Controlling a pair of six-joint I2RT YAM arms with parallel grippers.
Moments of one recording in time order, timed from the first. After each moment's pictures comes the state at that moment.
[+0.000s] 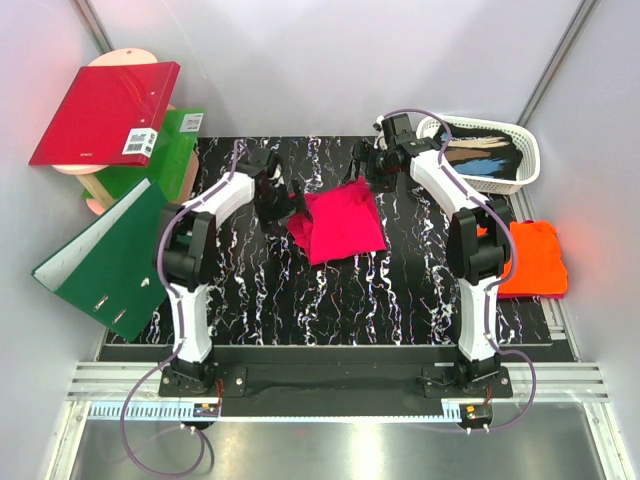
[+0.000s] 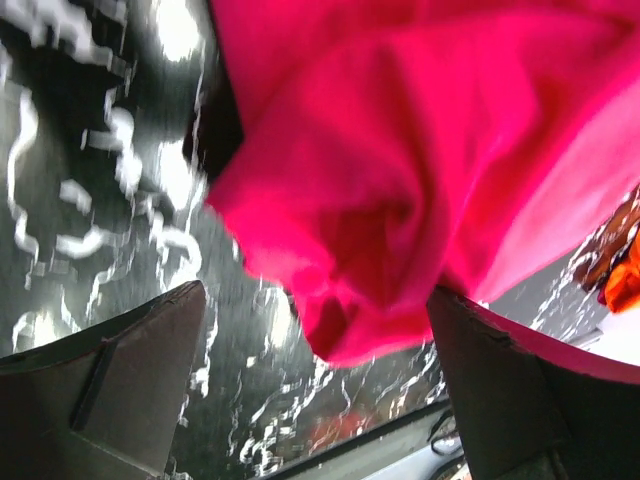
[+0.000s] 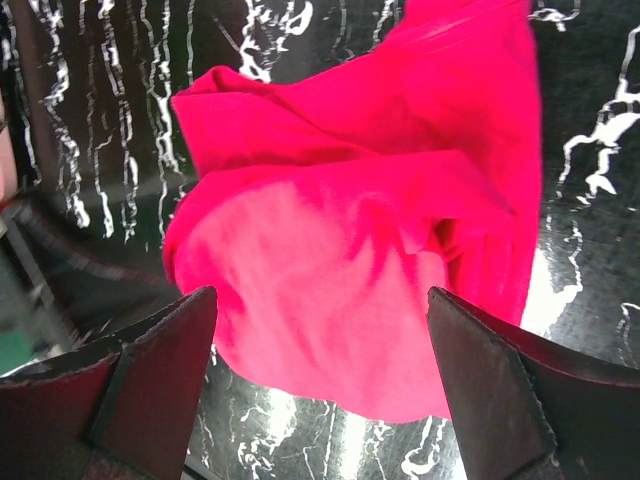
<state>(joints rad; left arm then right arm) -0.31 2.04 1.59 -0.73 0.34 -0.64 0.33 2.14 1.93 -0.67 -0.33 0.46</state>
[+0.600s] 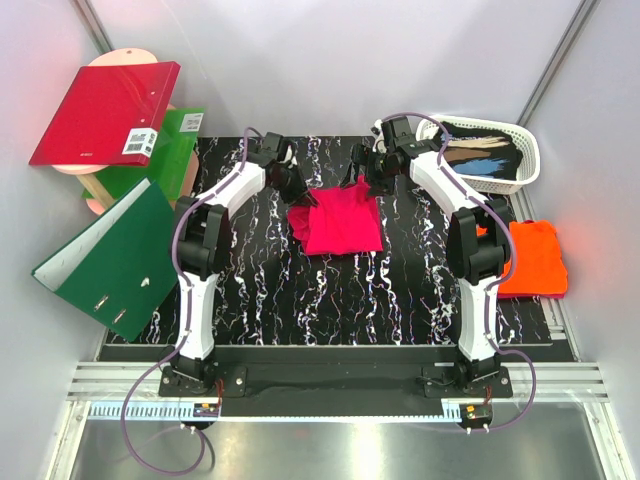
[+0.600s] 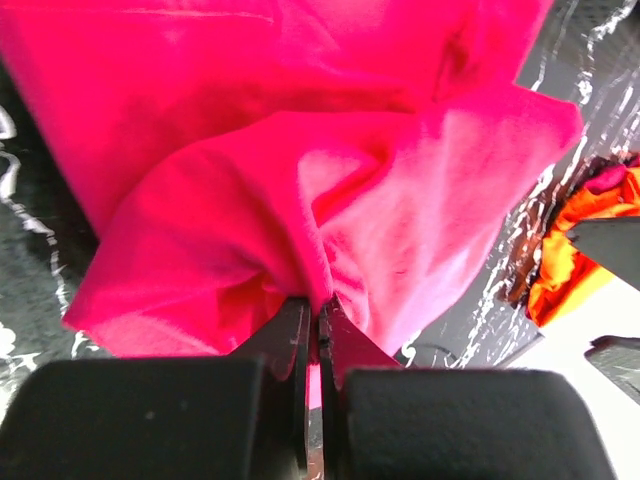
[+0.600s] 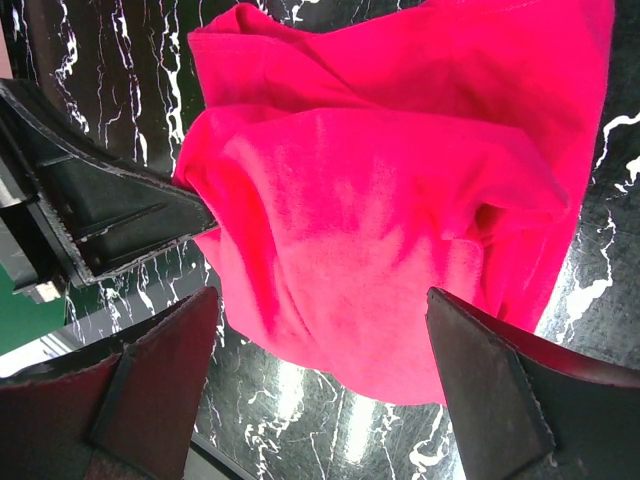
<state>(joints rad) -0.32 2.21 1.83 -0.65 0.42 -0.68 0.33 2.14 1.90 -0.67 -0.38 0.46</state>
